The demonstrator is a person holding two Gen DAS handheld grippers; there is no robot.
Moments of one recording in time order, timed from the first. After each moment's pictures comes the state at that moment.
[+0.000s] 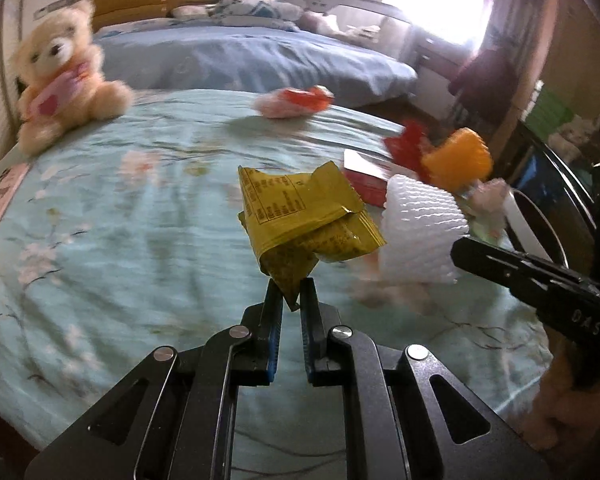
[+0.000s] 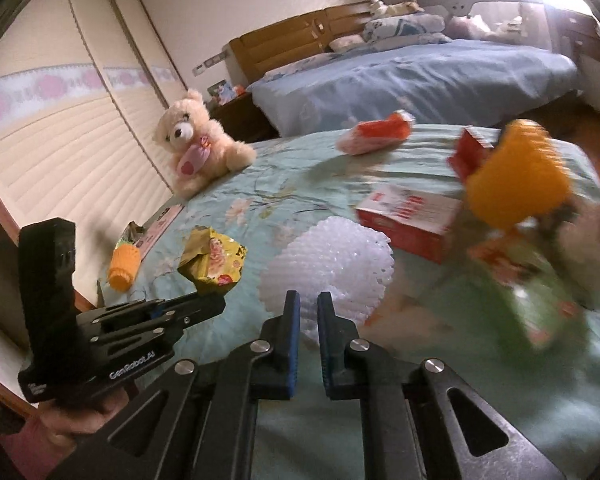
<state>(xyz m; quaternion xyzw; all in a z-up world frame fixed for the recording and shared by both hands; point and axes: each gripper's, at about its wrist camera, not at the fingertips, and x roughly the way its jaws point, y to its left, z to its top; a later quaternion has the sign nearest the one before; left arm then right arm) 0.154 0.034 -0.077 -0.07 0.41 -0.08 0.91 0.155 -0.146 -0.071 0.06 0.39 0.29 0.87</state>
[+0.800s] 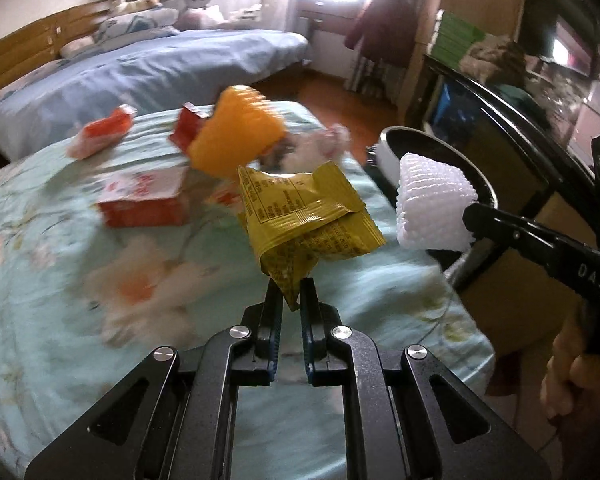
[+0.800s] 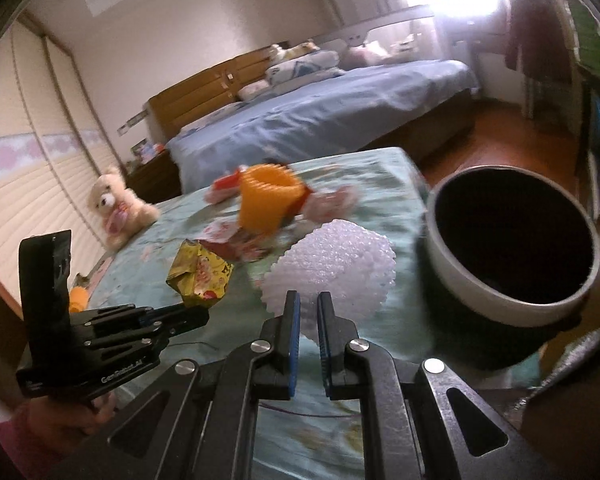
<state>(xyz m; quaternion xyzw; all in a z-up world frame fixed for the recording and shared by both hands) 0.153 -0.141 -0.061 0.03 0.41 -0.22 0.88 0.105 -0.323 -0.045 0.11 0.35 0.14 0.92</state>
